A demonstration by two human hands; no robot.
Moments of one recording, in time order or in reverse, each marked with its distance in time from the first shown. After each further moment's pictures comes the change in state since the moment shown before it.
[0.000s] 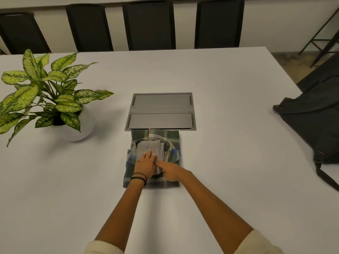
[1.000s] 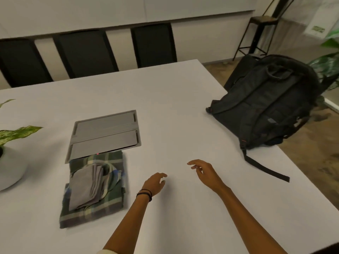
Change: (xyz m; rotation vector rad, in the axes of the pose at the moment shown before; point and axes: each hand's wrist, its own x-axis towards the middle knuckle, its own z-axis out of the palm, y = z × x) left_hand 0.021 0.236 0.043 -0.325 -0.151 0.289; right_hand -0.245 0.225 -0.052 0.513 0.832 0.147
